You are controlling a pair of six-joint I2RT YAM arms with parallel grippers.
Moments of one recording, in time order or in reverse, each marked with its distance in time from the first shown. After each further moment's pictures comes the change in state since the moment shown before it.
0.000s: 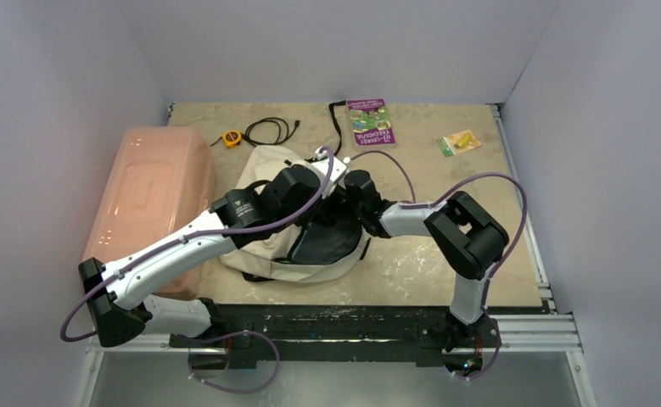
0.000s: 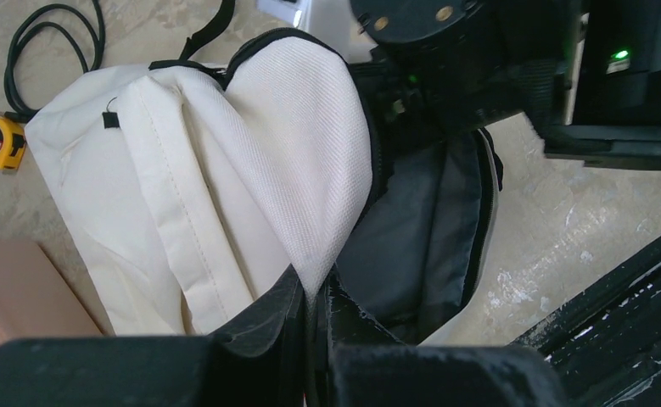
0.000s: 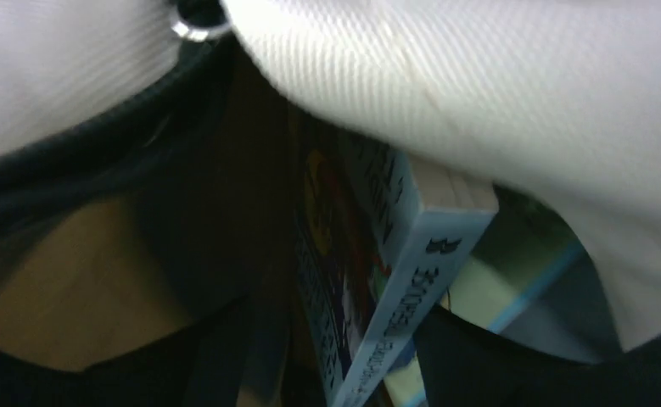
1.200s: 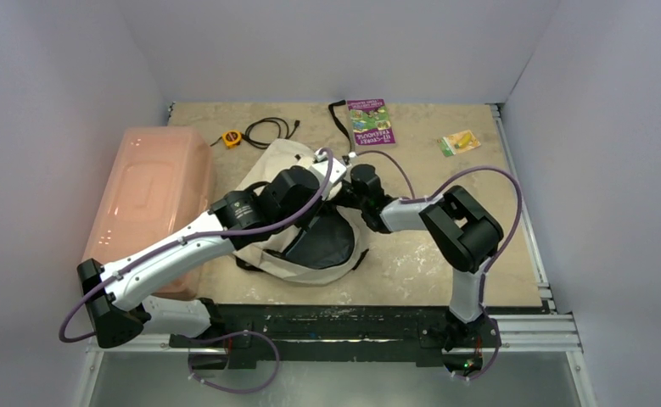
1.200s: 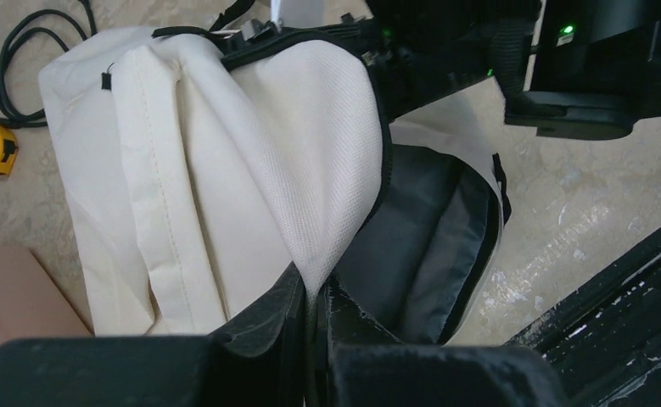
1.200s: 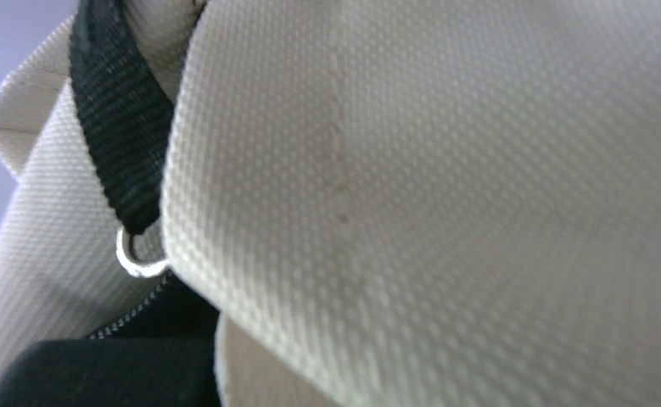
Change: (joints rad) left arm -0.005 -0.011 -0.020 0.014 0.024 -0.006; right arm -0.073 -0.008 -0.076 0.220 -0.126 0.299
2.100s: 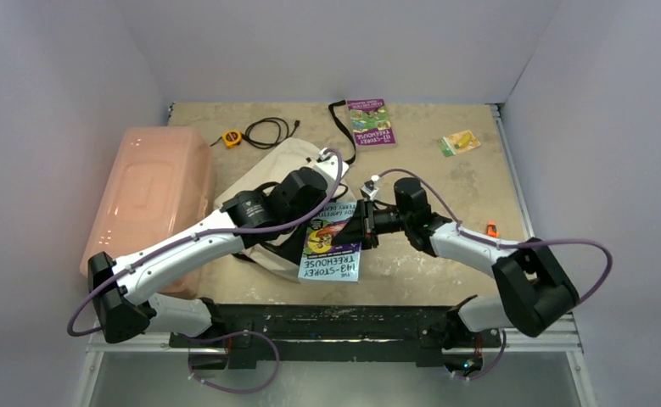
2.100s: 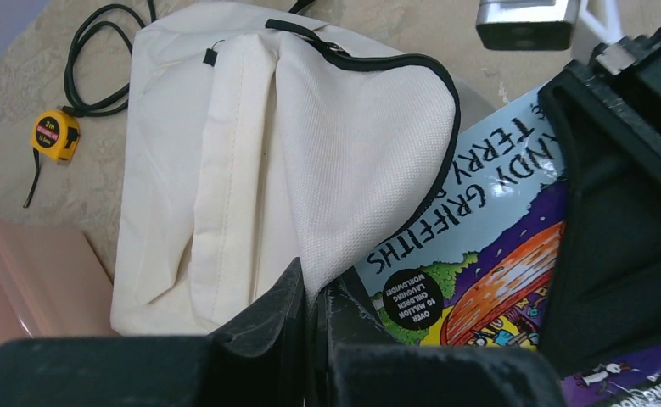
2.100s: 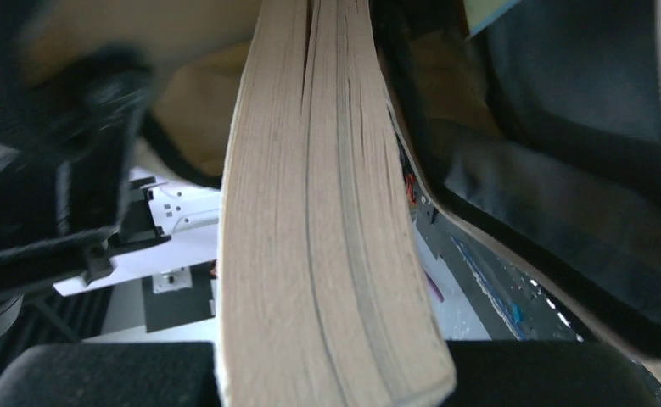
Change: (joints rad) left arm -0.002 0.050 -0.011 0.047 -0.150 0.032; right arm -0.113 -0.555 -0.268 -0.465 -0.480 -0.202
